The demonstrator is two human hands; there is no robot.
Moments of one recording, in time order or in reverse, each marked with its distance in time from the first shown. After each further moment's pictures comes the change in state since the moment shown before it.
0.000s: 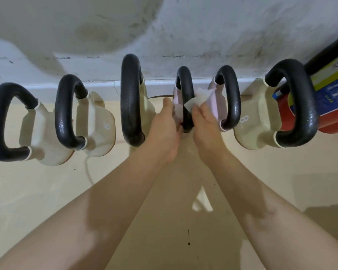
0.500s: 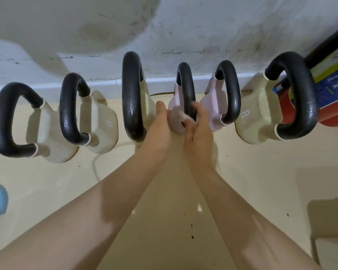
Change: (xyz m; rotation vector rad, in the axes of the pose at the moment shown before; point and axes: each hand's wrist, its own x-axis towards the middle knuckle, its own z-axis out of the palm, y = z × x) left_hand -0.014 -0.013 -0.018 0.254 0.151 0.017; right_hand -0.027 0.027 0.018 -0.197 0.218 -0.222
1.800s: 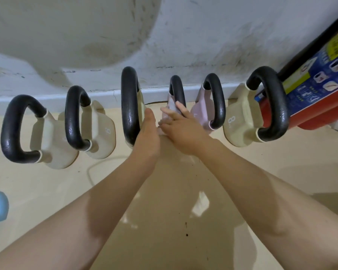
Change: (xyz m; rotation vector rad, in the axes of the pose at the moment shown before) left_hand -0.018 0.010 -0.007 -0.002 0.099 0.083; right_hand 0.041 -0.029 -0.014 -1.087 -0.621 -0.659
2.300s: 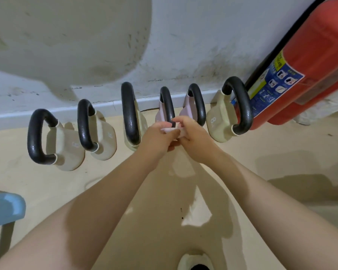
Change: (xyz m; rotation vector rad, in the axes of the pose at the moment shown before) left_hand -0.057 0.027 -0.001 0.289 -0.327 0.124; right_hand -0.077 -0.033 -0.064 0.824 0.211 0.382
